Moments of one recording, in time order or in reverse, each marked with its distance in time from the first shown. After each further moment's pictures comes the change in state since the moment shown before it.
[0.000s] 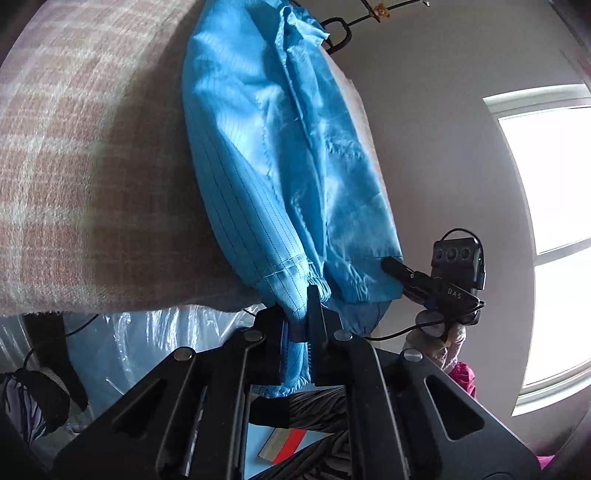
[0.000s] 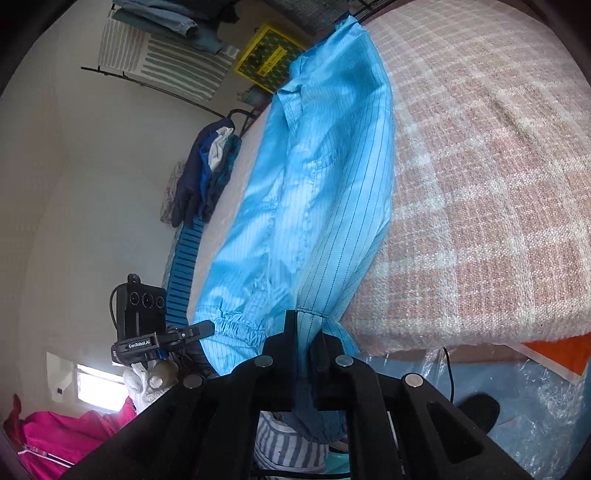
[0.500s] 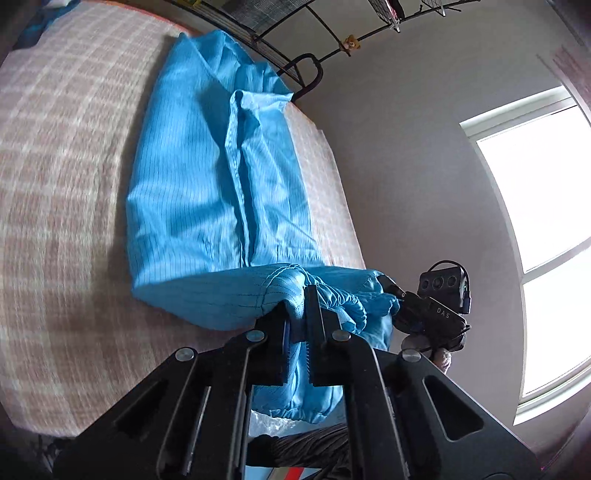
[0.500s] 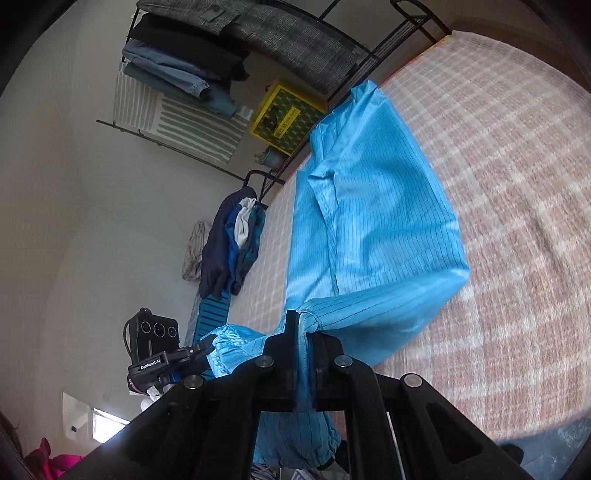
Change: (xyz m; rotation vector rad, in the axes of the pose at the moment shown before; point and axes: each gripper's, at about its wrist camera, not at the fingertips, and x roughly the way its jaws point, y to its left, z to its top) left arm -0.021 -0.041 0.112 0.088 -0.116 -0.018; right arm -0.008 0.030 0.087 0.044 -0.208 0.067
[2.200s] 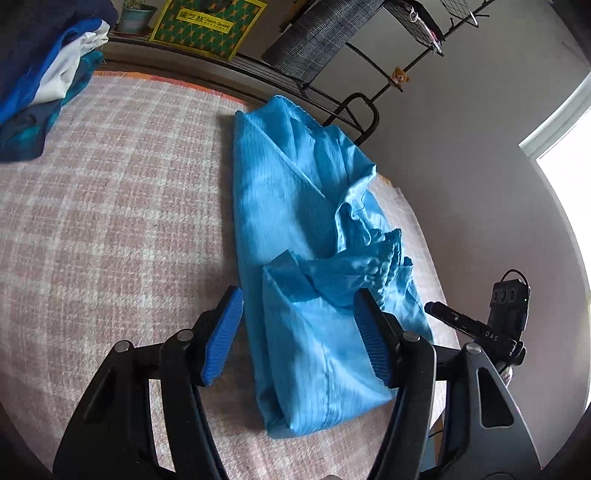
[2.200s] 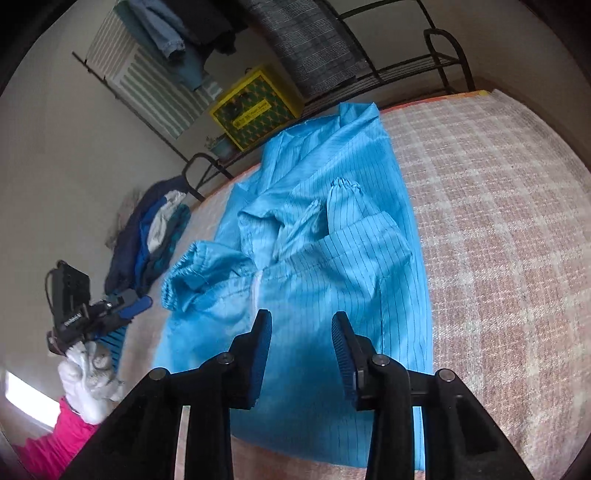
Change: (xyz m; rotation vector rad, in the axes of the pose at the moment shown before) left arm 0.013 0.085 0.120 0.082 -0.135 0.254; right arm 0.102 -0.007 0.090 -0.275 0.035 -0.360
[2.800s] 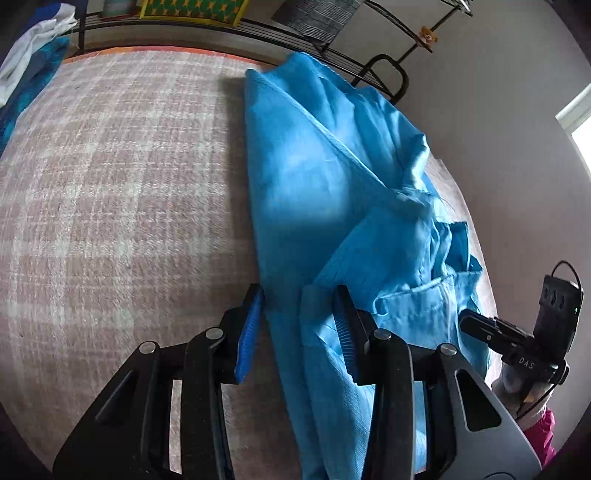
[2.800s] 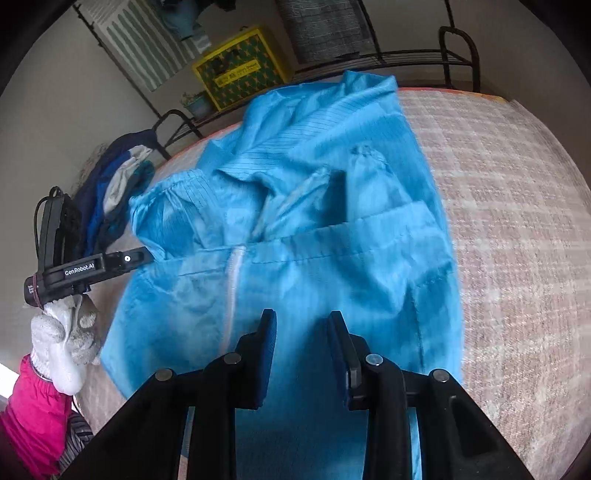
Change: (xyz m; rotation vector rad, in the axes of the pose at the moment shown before) left arm 0.090 0.022 0.045 0.034 0.126 0.117; right arm 0.051 0.017 0.008 -0.052 0.117 -0.161
